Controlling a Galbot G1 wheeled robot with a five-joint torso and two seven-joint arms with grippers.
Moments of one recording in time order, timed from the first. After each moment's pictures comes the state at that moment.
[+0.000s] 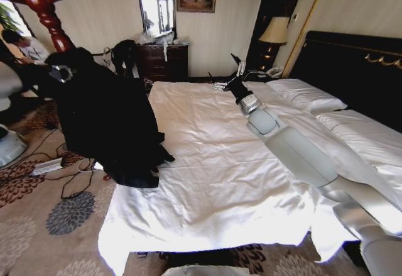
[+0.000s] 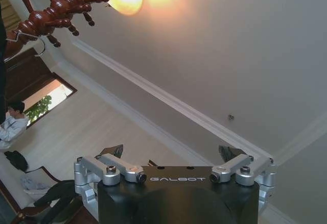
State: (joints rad) left arm 0.90 0.05 -0.87 -1.93 -1.66 0.58 -0.25; right arm -0.16 0.86 -0.22 1.59 0.21 0.16 0.18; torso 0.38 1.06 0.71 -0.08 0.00
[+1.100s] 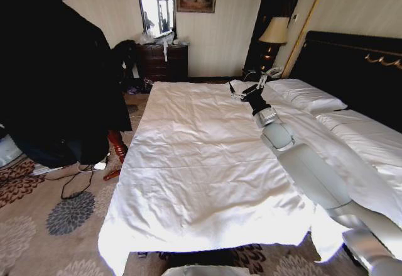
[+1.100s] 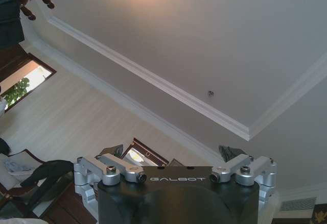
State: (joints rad) left arm 0.95 0.12 -0.96 -1.60 -1.36 0.36 -0.02; right arm -0.41 0.84 0.00 1.64 0.18 0.18 0.17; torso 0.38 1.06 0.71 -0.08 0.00
